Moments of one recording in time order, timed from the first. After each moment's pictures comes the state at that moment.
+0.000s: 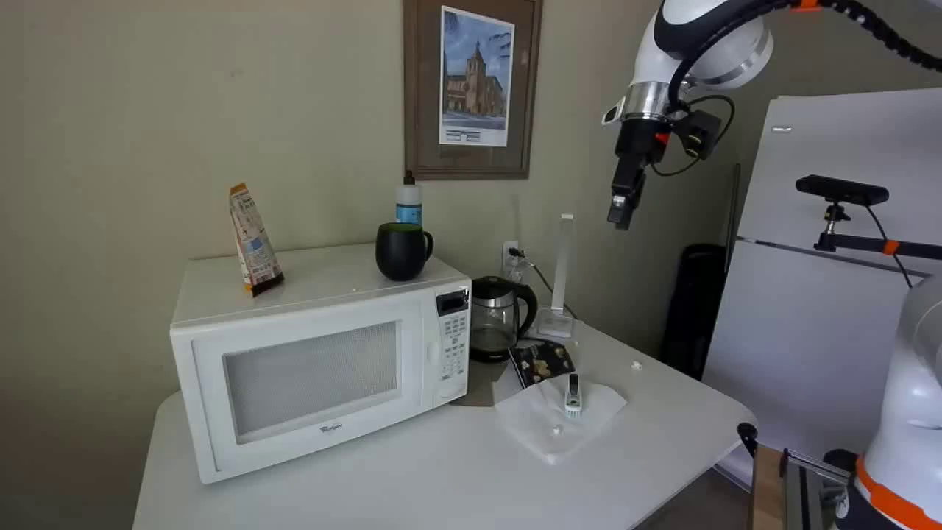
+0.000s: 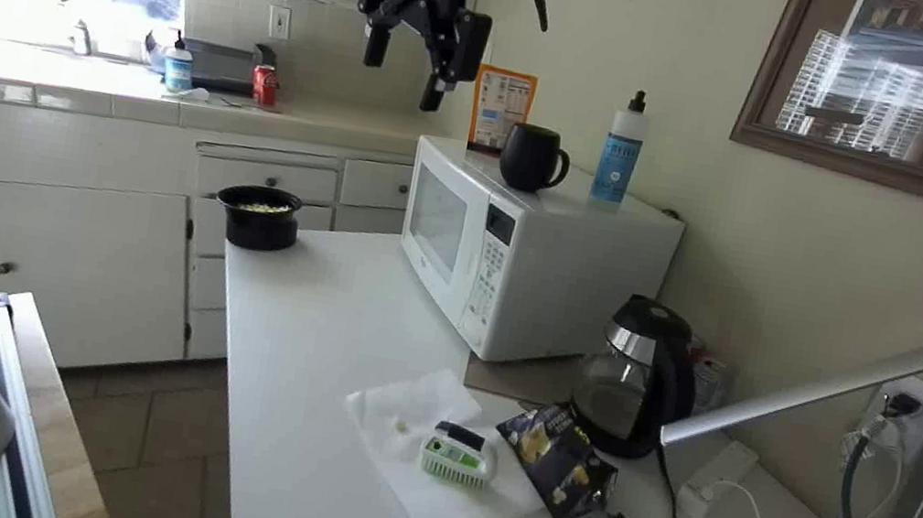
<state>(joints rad) 0.01 -0.53 -0.33 -2.31 0.11 1.78 -0.46</state>
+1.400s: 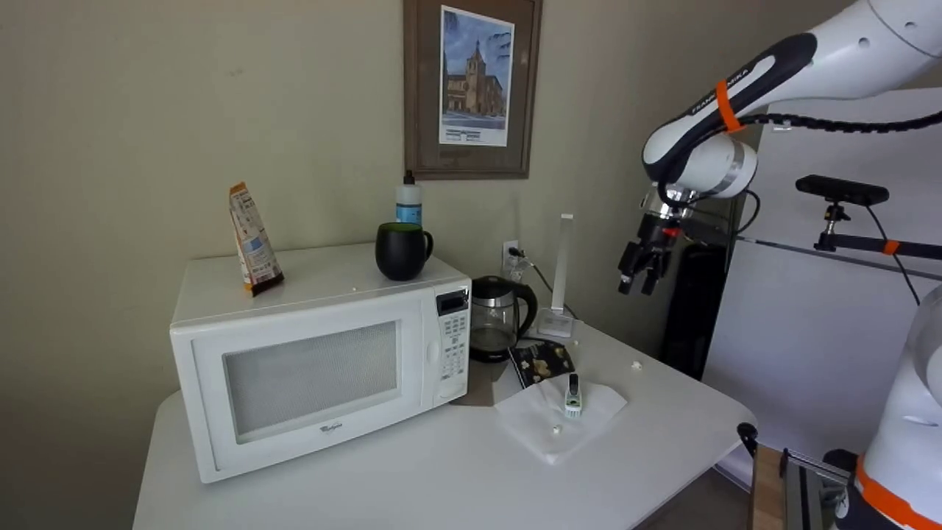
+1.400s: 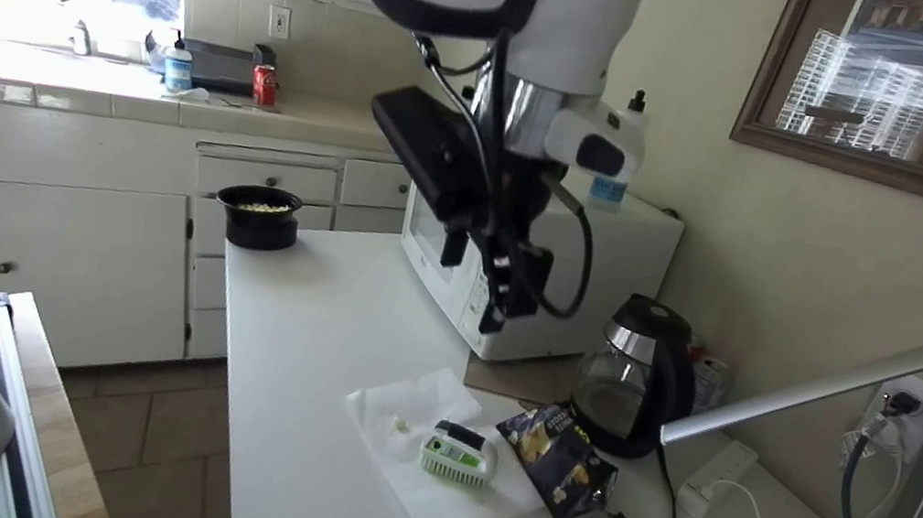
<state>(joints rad) -0.19 -0.22 -0.49 -2.46 0.16 2.28 -0.51</state>
